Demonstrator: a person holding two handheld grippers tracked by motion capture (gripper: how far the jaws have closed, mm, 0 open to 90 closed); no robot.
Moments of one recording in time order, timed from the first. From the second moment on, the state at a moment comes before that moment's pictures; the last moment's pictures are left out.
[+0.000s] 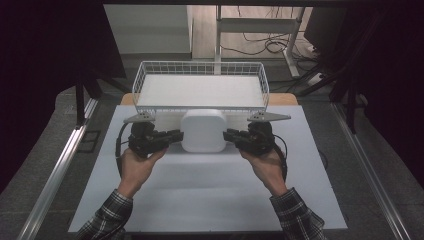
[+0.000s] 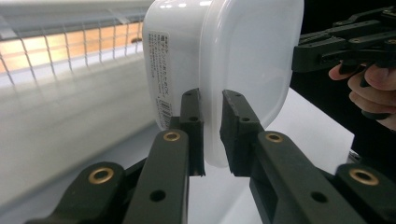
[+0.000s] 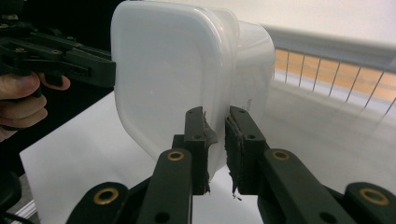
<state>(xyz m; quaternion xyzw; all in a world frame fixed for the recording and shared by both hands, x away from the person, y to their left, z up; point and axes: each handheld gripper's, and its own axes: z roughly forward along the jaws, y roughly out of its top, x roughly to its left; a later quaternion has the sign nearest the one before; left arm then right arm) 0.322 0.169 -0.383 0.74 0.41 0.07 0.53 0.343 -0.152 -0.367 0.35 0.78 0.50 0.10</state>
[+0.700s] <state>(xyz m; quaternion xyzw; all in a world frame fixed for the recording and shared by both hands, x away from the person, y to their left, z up) 0.374 0.185 -0.318 0.72 0.41 0.10 0.55 0.394 -0.132 -0.301 0.34 0.77 0.53 0.13</state>
